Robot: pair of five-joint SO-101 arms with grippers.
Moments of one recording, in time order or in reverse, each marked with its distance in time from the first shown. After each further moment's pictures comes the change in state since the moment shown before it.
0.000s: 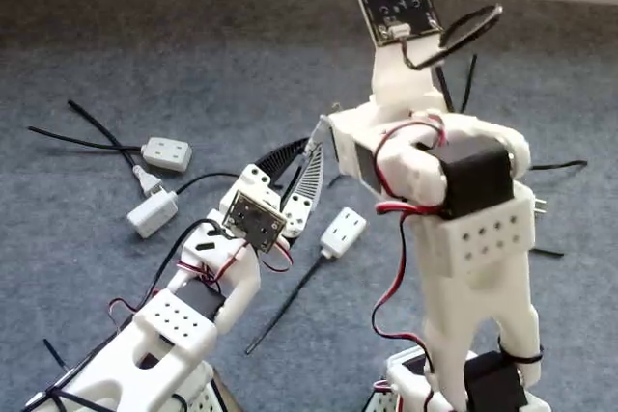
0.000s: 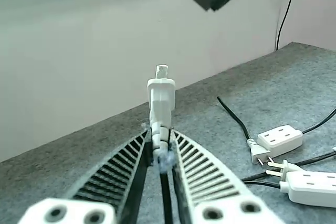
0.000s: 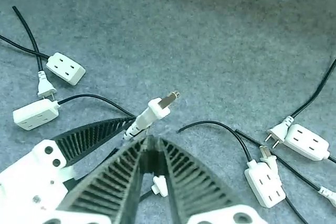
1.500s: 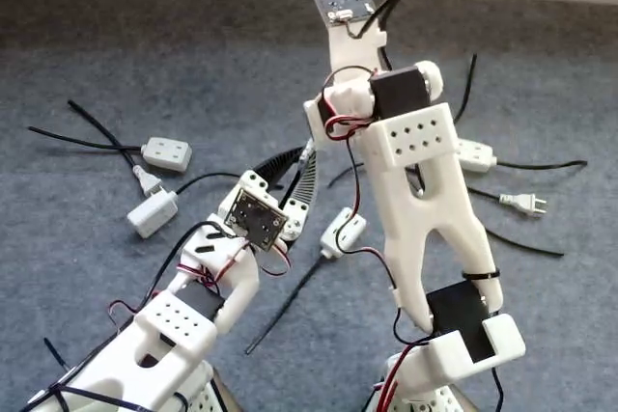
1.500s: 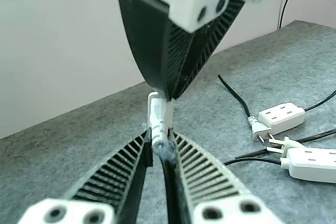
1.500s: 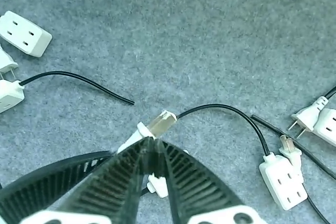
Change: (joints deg) left arm -0.4 0.3 1.5 0.1 0.1; right arm 1.1 23.6 -1.2 -4.6 0.1
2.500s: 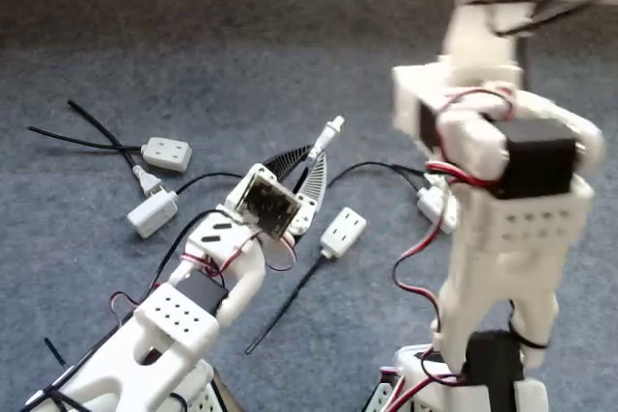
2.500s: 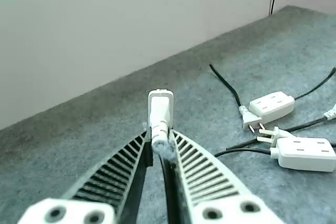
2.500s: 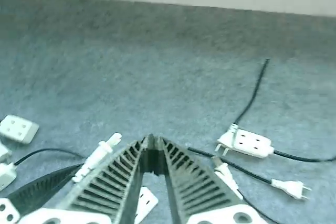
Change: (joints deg) left arm 0.4 -0.3 -9.2 18.4 -0.1; right arm 17.3 -17.3 -15.3 8.4 0.0
